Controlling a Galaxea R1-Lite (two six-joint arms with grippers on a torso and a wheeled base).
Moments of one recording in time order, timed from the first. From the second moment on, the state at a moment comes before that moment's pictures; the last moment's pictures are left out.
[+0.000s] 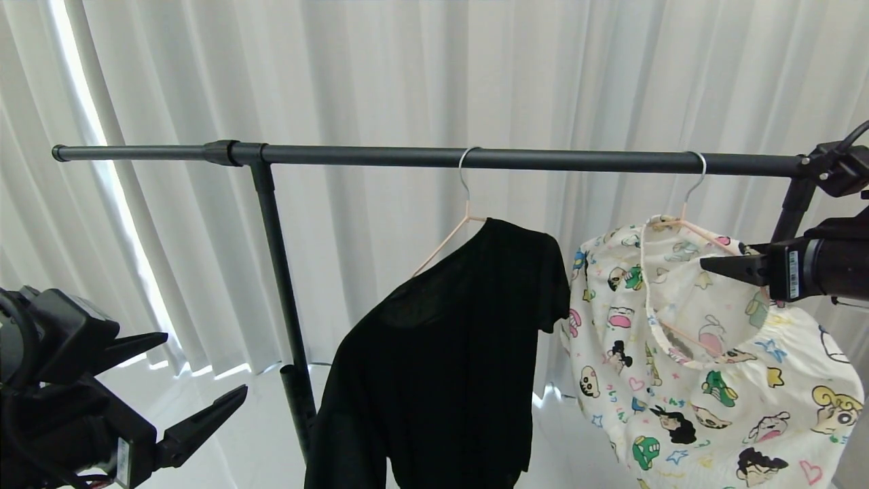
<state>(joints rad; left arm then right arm) -0.15 1.01 -0.40 -0.25 -0.17 0.40 0.20 1.36 -0.99 0.03 0.15 -0.05</state>
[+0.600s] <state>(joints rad) -0.14 1.01 -0.39 -0.25 -0.16 0.39 0.16 1.17 -0.93 0.04 0.14 -0.10</state>
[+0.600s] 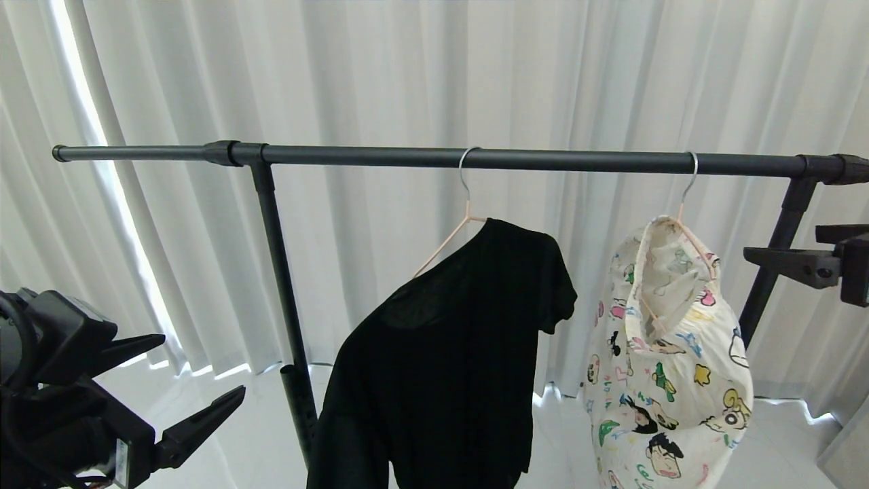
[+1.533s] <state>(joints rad) -0.10 0.96 -0.34 -0.25 -0.11 0.39 -0.05 1.09 -0.66 -0.24 -0.03 -0.49</state>
